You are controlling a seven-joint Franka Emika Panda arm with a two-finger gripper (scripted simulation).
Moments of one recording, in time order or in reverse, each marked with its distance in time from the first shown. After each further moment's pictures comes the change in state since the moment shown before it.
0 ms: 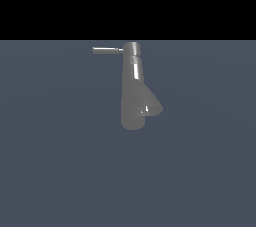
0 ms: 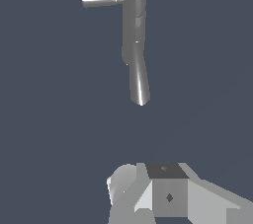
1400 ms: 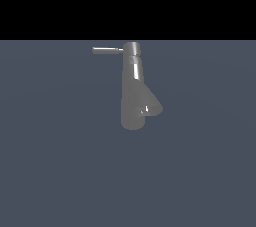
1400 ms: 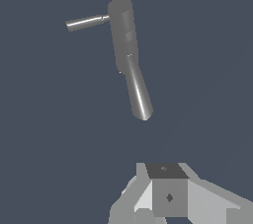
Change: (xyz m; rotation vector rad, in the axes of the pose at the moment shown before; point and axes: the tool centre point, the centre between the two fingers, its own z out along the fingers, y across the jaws) arm 0.051 -0.004 0.013 0.006 -0.019 0.158
